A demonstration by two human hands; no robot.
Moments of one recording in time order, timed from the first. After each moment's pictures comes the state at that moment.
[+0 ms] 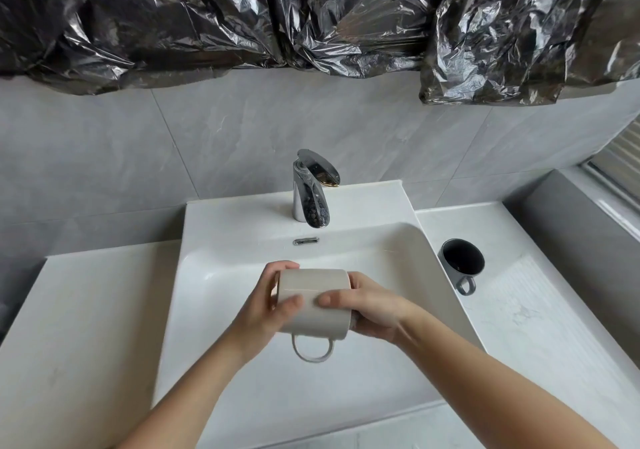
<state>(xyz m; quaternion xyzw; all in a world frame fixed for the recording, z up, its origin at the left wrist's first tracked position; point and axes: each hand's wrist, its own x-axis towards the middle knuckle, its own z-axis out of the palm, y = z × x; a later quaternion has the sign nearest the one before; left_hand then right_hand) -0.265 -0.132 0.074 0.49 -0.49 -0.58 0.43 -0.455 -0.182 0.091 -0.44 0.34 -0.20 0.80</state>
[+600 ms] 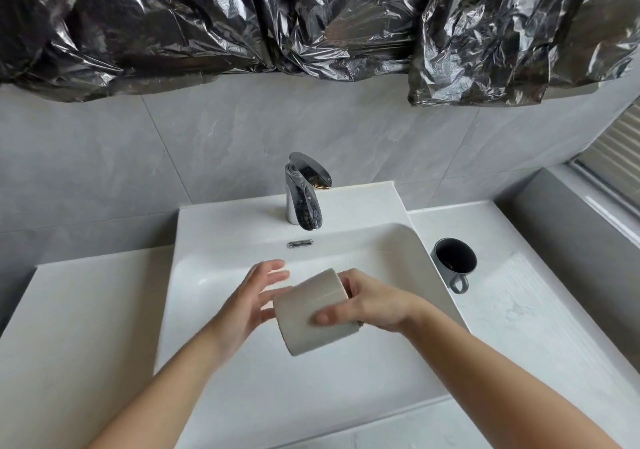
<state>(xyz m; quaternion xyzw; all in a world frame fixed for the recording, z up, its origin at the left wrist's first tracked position) -0.249 -0.147 0.075 0.51 -0.38 -0.67 0.39 -0.464 -0.183 0.112 -0.60 0.37 -0.12 0.71</state>
